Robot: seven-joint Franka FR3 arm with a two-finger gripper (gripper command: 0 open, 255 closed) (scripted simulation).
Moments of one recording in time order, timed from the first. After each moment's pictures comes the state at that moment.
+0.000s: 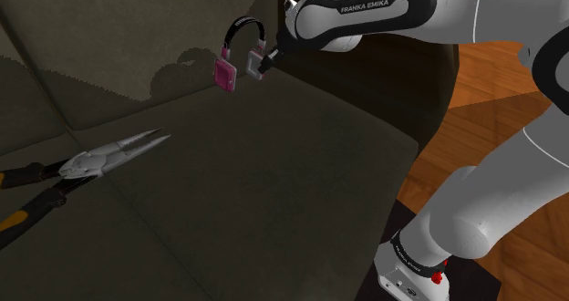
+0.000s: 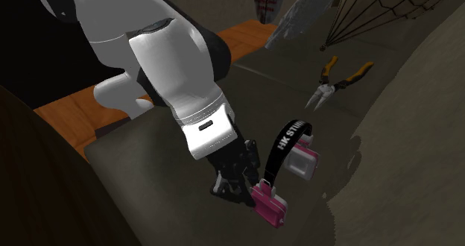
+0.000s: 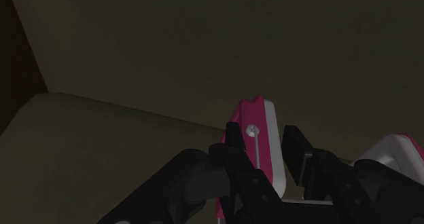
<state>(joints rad) 0.11 -0.11 0.01 -2.10 0.20 2.56 -0.46</state>
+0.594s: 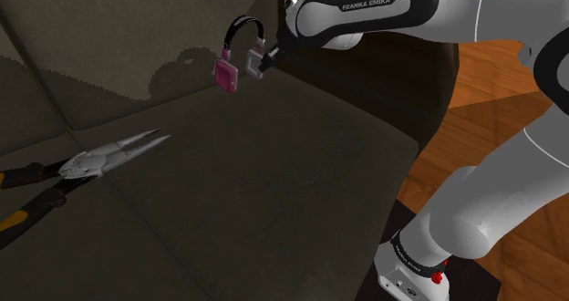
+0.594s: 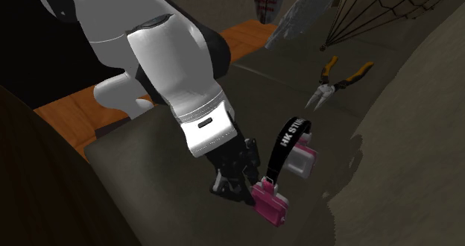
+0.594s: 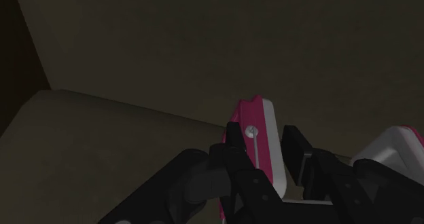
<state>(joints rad) 0.11 -0.12 0.01 -2.09 0.19 2.54 -0.45</state>
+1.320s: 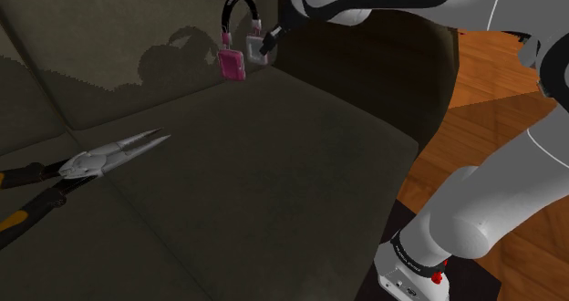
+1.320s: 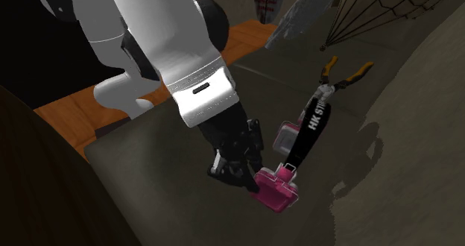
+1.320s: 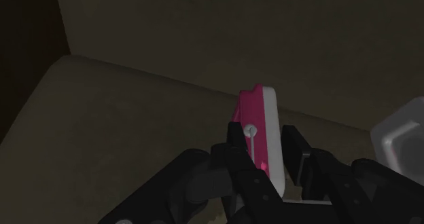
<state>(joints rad) 0.11 -0.14 0.01 -1.97 0.17 2.40 -0.42</state>
